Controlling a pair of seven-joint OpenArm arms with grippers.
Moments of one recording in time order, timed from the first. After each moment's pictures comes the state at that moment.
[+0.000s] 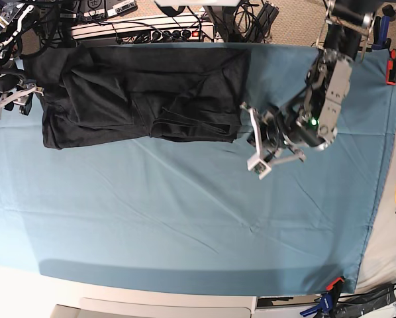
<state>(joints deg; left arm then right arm) -4.5 -16.2 17.2 98.5 -25.3 -19.6 64.4 -17.6 17.2 50.4 107.1 25.1 26.4 -56.1</state>
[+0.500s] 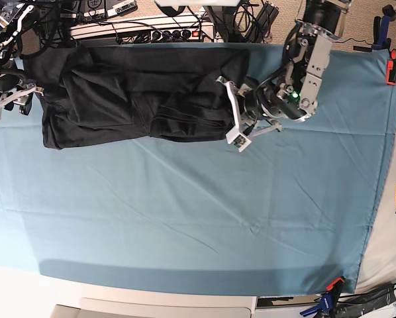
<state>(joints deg) 3.2 -8.3 17.1 99.6 -25.6 -19.6 63.8 -17.6 17.2 50.4 107.1 25.1 26.4 -56.1</state>
